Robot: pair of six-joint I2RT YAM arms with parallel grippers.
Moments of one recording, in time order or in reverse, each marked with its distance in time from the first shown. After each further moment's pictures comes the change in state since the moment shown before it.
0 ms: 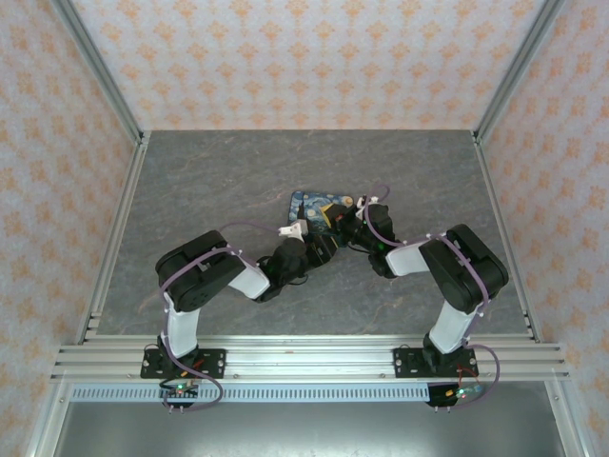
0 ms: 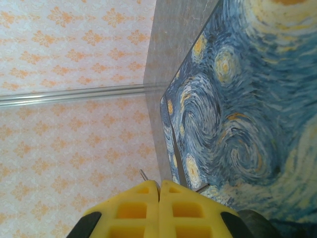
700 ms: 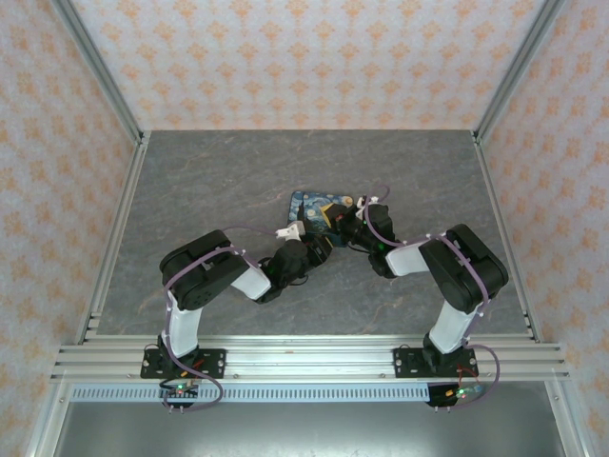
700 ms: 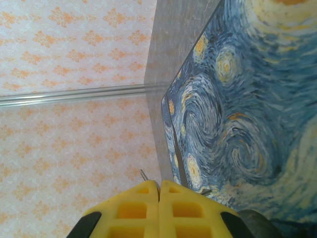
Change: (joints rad) left arm -0.006 0.024 0.000 0.011 -0.064 -0.046; right arm 0.000 0.001 0.000 0.003 0.000 0.001
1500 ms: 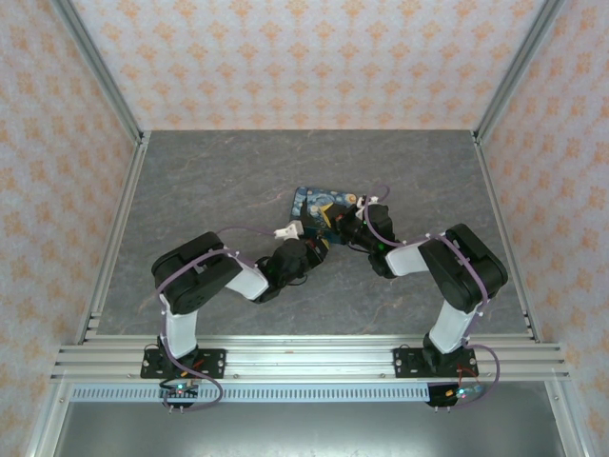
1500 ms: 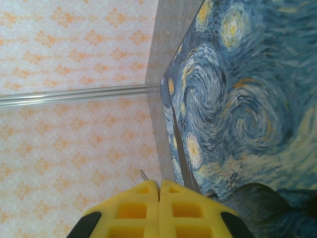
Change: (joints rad) left arm -0.002 -0.074 -0.012 -0.081 0.005 -0.039; right arm 0.000 0.005 0.000 0.009 0.001 0.000
